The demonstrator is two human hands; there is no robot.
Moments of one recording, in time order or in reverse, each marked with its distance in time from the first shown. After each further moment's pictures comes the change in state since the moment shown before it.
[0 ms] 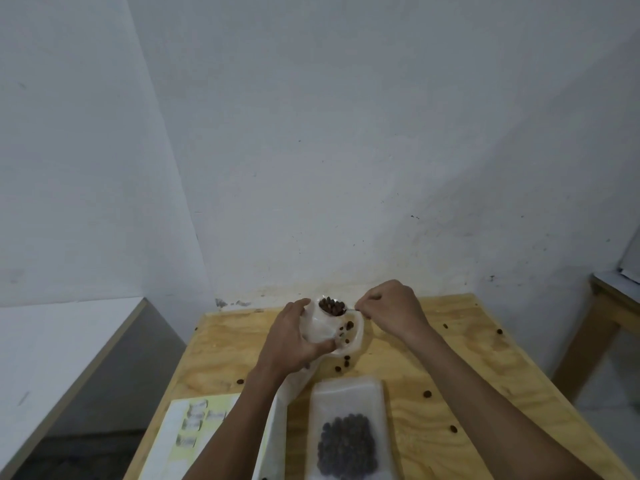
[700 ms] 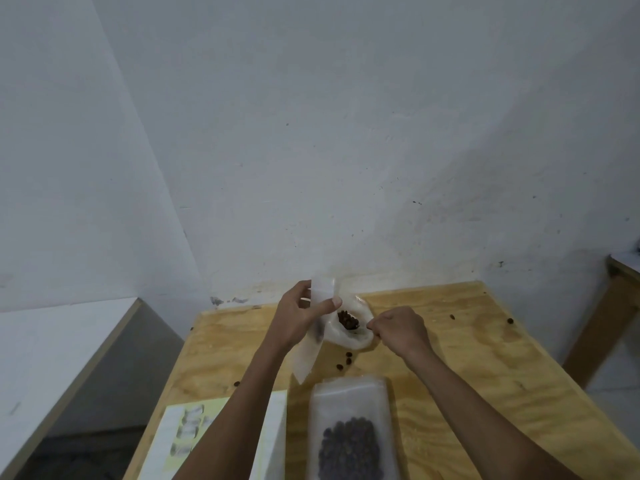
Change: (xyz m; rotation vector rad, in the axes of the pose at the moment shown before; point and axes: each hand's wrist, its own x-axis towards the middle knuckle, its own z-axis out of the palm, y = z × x) left_hand 0.037 0.017 0.002 -0.469 -0.094 -0.133; right_hand 0.024 0.076 0.060 0.206 -0.001 0.311
